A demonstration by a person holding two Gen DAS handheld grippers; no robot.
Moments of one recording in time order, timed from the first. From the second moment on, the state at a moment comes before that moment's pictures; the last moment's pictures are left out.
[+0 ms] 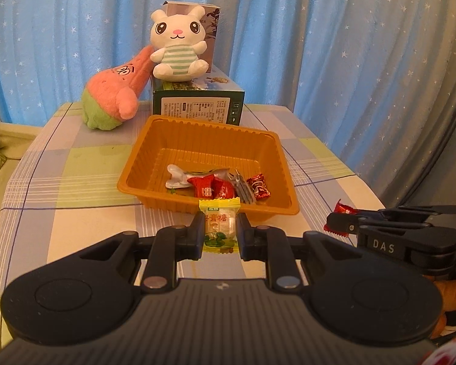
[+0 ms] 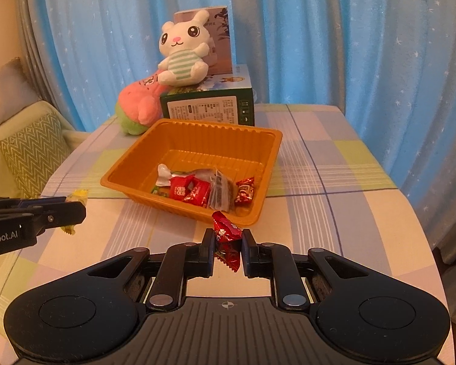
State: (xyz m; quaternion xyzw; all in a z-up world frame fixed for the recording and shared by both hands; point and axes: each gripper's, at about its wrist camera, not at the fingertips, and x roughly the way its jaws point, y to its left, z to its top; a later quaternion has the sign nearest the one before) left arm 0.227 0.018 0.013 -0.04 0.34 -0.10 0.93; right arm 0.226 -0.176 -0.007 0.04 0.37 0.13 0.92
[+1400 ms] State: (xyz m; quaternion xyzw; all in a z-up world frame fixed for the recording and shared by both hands) left arm 0.383 0.038 -0.039 -0.05 0.36 -0.06 0.93; right arm 0.361 -0.169 -0.042 0.07 0.41 0.14 0.90
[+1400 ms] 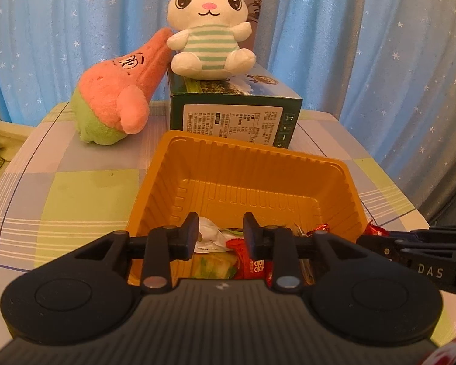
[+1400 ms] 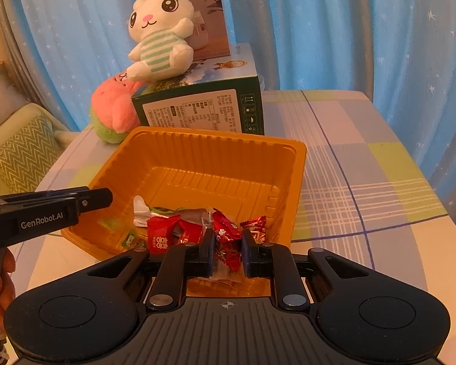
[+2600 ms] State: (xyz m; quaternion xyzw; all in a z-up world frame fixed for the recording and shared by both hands) left arm 0.338 0.045 -0.029 -0.05 0.37 -0.08 0.93; right arm 0.343 -0.203 -0.031 0.16 0.40 0.12 0.89
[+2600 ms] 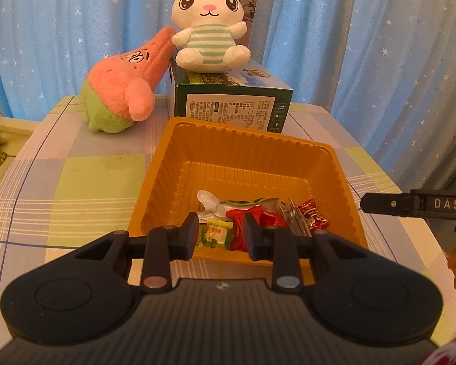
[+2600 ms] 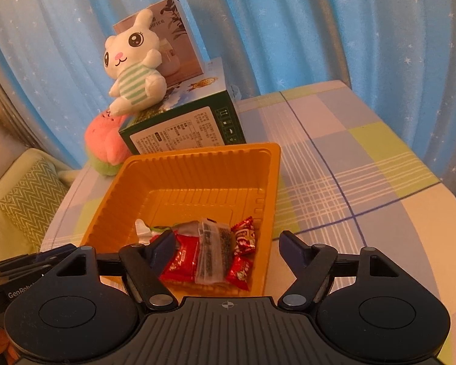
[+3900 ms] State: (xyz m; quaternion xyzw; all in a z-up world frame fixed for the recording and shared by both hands) left arm 0.151 0.028 0.005 -0.10 0.37 -0.07 0.92; right arm 0.154 -0.244 0.012 0.21 0.40 0.09 0.89
